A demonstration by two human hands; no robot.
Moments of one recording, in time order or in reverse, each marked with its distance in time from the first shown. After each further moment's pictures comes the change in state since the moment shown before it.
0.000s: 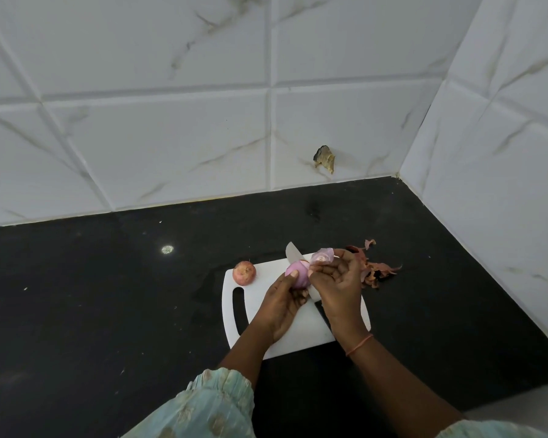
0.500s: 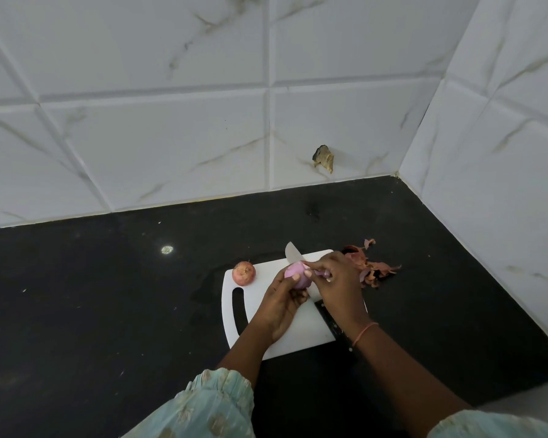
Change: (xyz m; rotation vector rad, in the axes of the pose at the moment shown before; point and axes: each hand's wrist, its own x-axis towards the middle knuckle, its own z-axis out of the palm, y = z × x) left_hand -0.007 0.005 0.004 -0.010 -0.063 0.046; right_hand 0.020 0.006 -0.011 -0.632 -0.218 -0.298
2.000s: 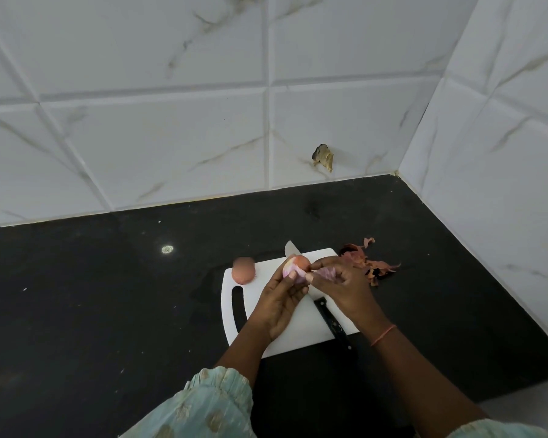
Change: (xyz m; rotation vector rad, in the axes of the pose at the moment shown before) left_hand -0.001 0.001 -0.001 -0.124 -0.006 0.026; right_hand -0.003 0.010 -0.019 0.436 -0.153 0.107
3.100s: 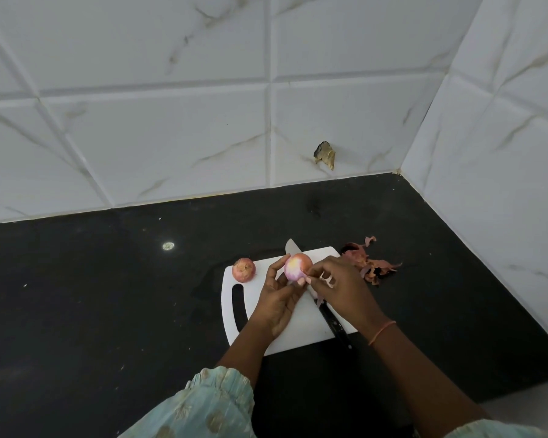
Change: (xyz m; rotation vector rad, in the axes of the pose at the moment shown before) left_hand 0.002 -0.002 0.000 -0.156 0.004 0.035; right_hand 0.004 0.004 0.000 -0.522 -0.111 -0.149
